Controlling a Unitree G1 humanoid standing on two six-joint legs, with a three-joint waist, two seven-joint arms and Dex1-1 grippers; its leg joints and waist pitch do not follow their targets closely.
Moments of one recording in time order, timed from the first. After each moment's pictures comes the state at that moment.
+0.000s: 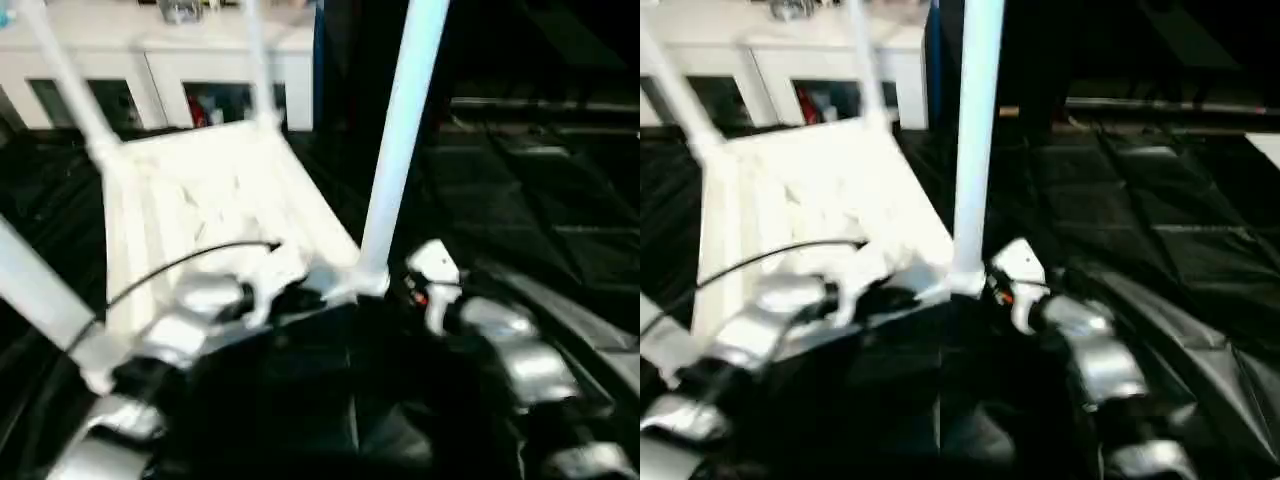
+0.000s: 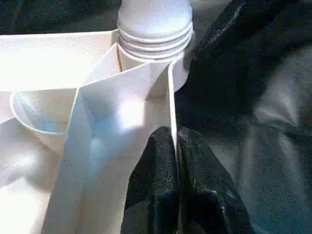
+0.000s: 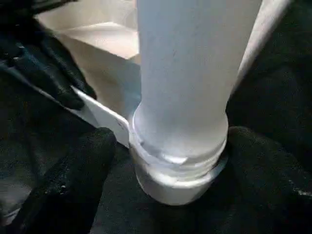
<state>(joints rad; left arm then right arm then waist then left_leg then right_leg) -0.49 0.35 -0.25 0.51 0.01 0.08 -1.11 -0.36 -0.33 0.15 0.39 0.12 0.12 0.89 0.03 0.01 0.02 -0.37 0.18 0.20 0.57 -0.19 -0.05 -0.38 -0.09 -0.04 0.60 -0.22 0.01</state>
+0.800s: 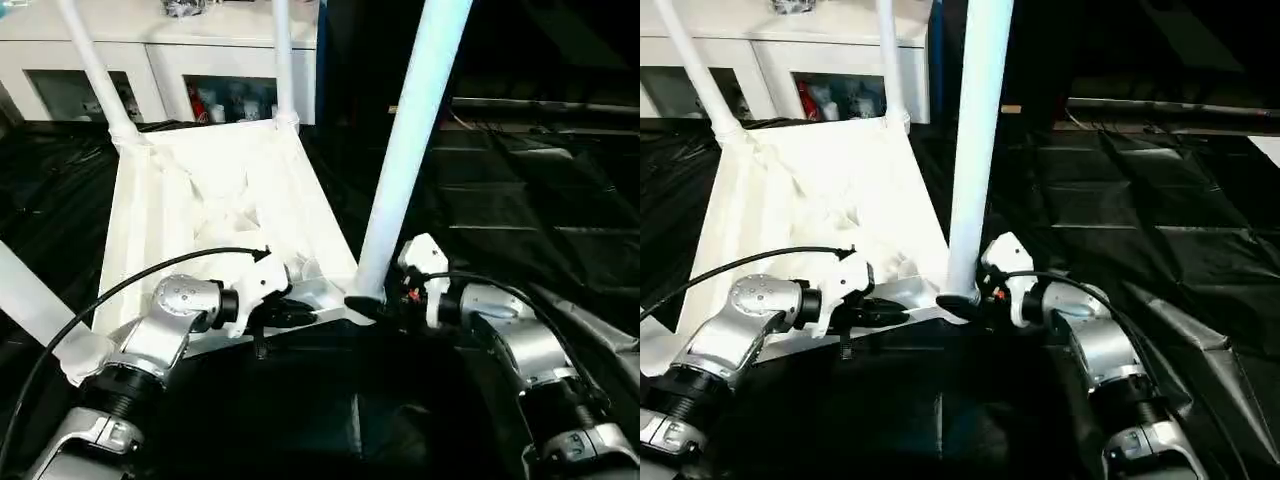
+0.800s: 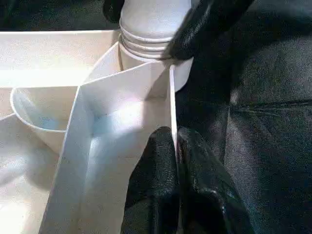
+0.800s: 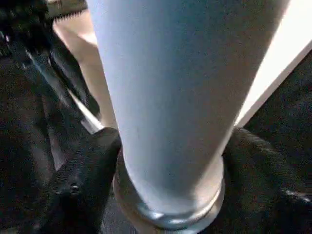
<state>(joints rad) -0.46 0.39 -0.25 0.44 -0.01 0.11 -1.16 -0.43 -0.32 0.19 0.44 0.11 0.14 0.94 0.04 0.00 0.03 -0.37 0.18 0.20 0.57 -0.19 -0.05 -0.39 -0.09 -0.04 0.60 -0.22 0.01</state>
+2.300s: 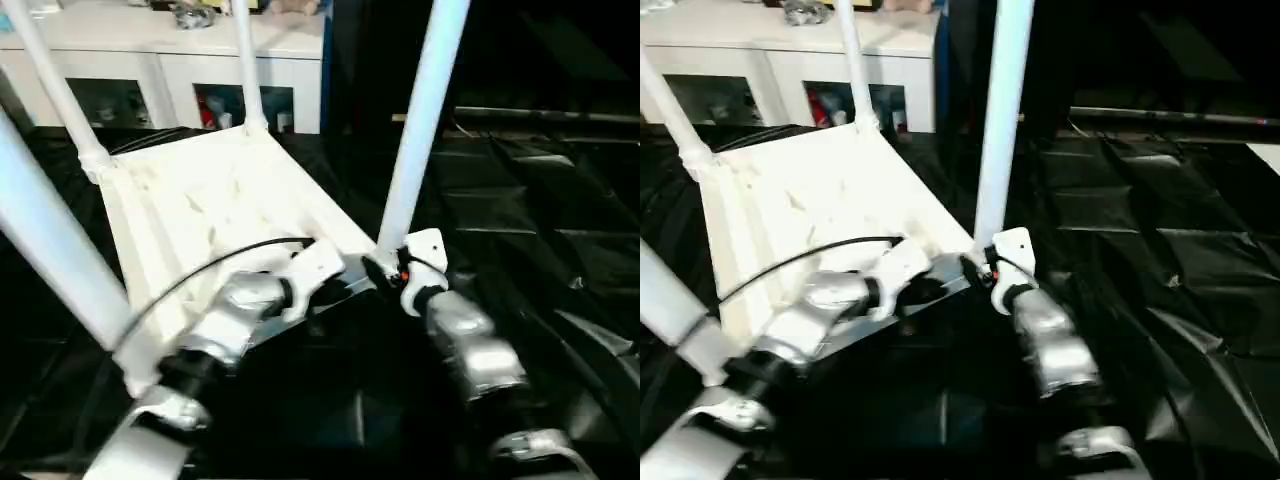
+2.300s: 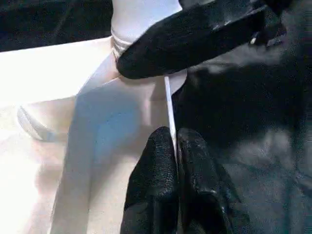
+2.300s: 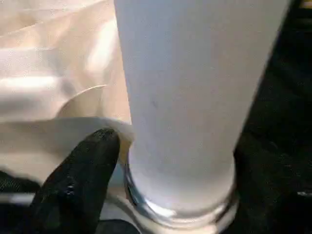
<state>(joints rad) -0.56 0.19 -0.28 0.59 0.11 0.11 -0.89 -0.44 -0.15 0.06 0.55 0.08 0.13 0.49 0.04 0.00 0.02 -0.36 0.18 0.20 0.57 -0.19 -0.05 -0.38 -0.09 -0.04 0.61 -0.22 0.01</state>
